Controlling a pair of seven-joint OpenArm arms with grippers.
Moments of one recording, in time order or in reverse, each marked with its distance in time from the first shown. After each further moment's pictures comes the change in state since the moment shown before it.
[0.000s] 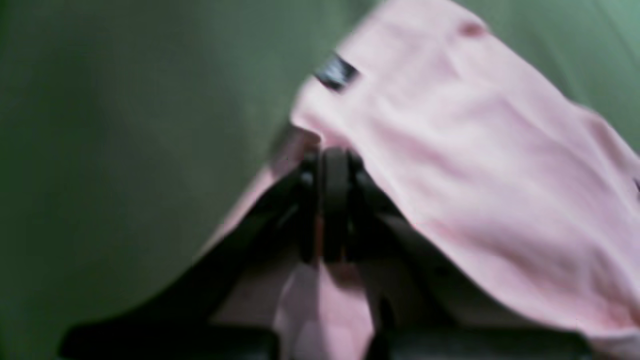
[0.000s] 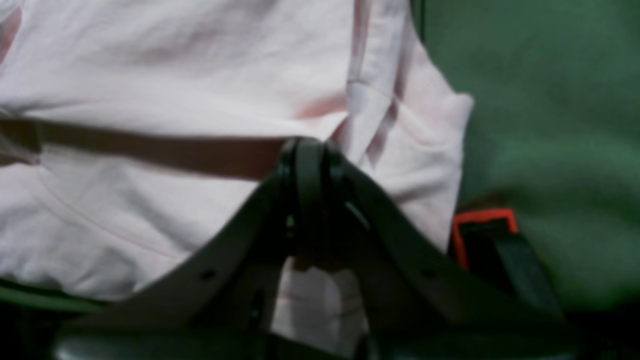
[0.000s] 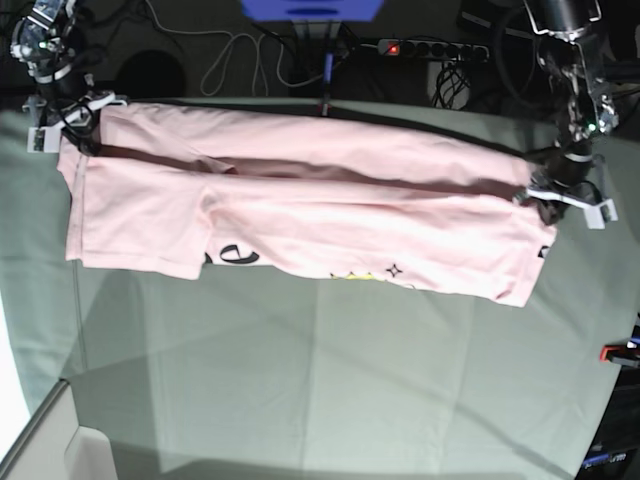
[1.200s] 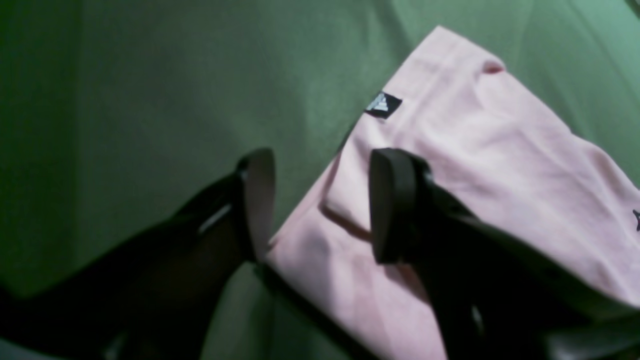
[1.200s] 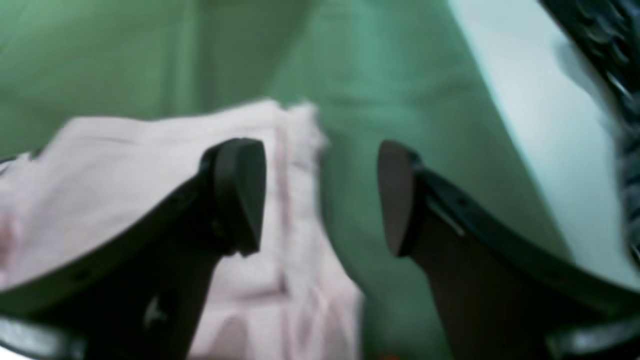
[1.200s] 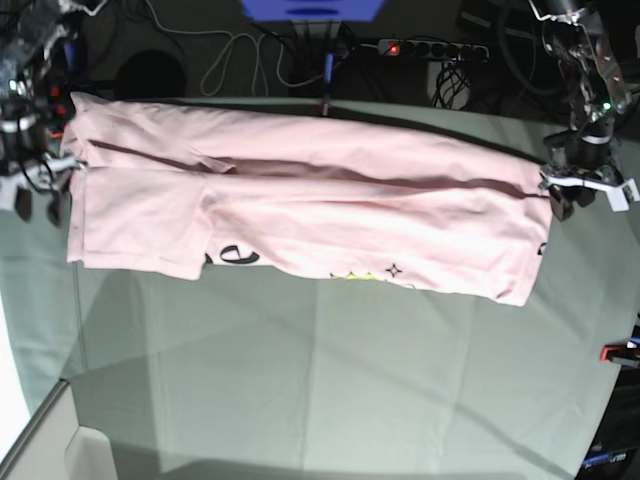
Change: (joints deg) left arm 2.9 2.4 -8.7 4.9 0.2 -1.0 0.0; right arm 10.1 0.1 4.6 7.2 0.0 -0.4 -1.3
